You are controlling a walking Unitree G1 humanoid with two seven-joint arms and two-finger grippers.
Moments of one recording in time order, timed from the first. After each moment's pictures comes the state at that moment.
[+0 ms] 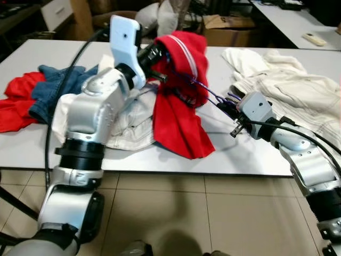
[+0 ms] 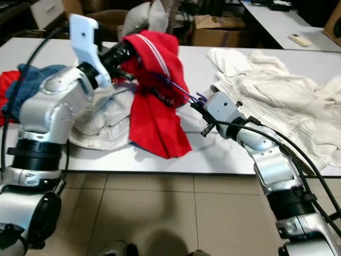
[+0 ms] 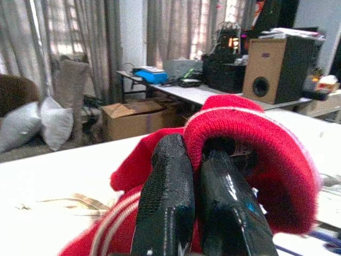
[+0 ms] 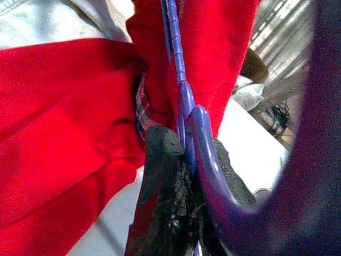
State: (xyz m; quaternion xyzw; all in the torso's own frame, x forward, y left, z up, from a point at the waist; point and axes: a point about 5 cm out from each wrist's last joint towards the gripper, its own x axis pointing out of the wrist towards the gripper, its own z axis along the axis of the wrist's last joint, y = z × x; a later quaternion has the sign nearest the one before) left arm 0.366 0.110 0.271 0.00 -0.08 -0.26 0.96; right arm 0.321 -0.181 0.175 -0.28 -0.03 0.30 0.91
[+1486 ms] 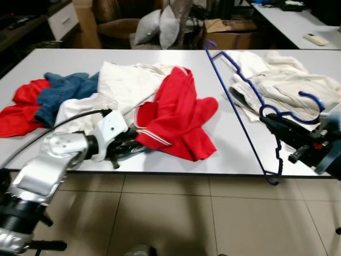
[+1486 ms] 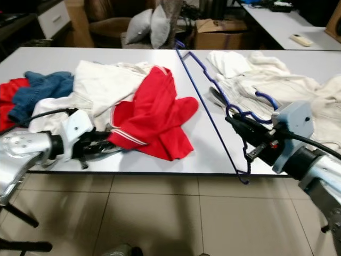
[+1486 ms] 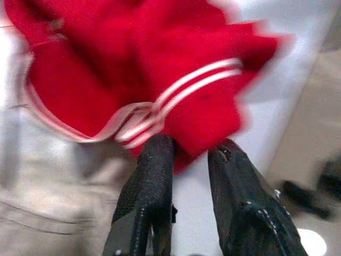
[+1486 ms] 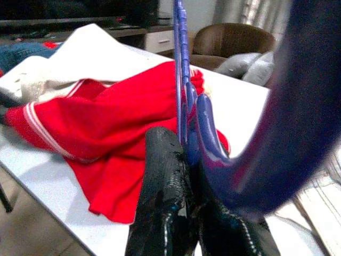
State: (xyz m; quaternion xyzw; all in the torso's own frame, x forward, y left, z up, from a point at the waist) left arm 0.279 0.190 0.169 0.22 0.16 -0.47 0.84; right arm 0.221 -0.227 0.219 -0.07 0.04 0.26 0.96
